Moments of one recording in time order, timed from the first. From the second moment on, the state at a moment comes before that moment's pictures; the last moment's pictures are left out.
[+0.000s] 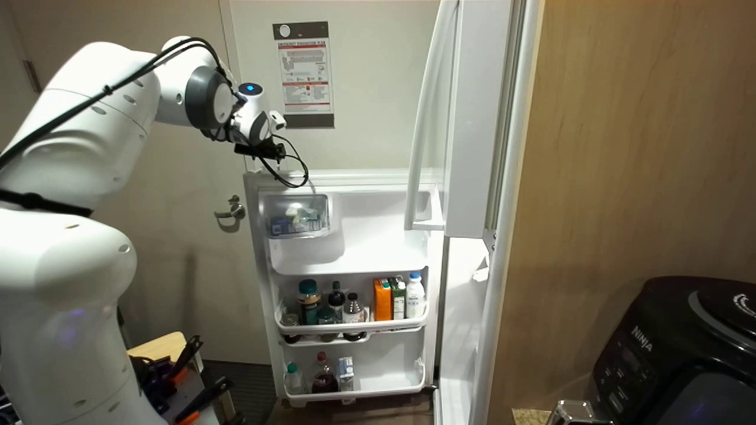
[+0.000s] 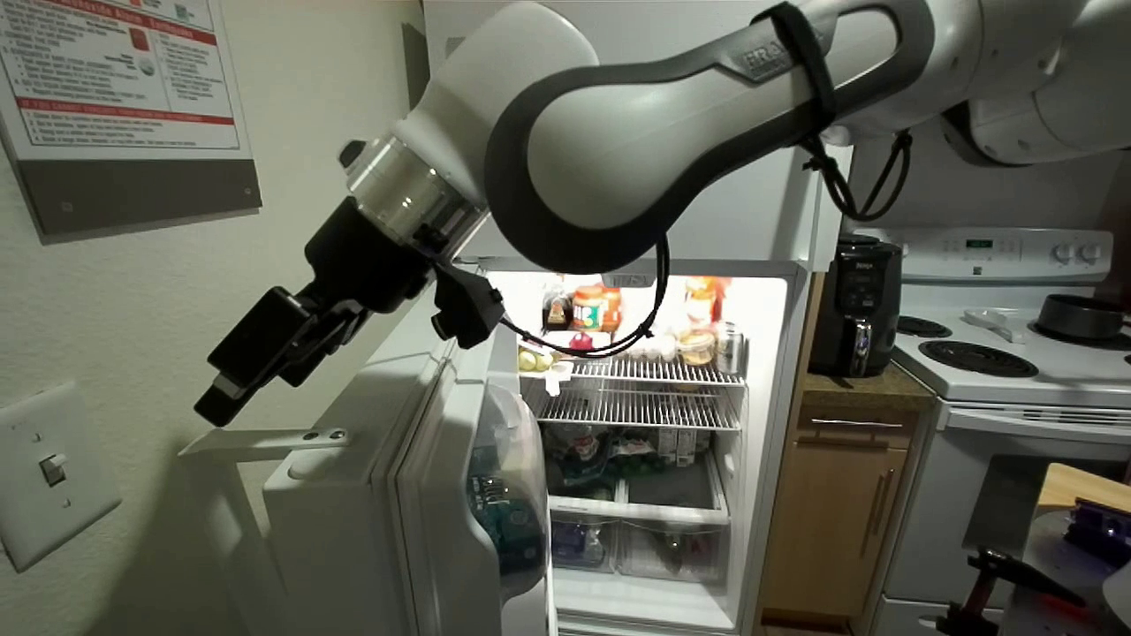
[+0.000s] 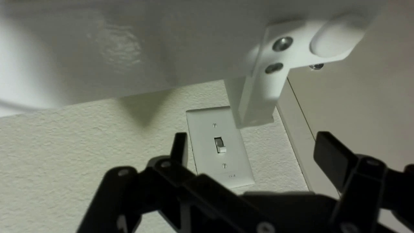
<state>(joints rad) 0.59 0.71 0.36 -1.33 0.01 2.76 -0.04</state>
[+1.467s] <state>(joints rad) 0.64 0.74 0.22 -1.21 -0.01 2.51 -0.05</state>
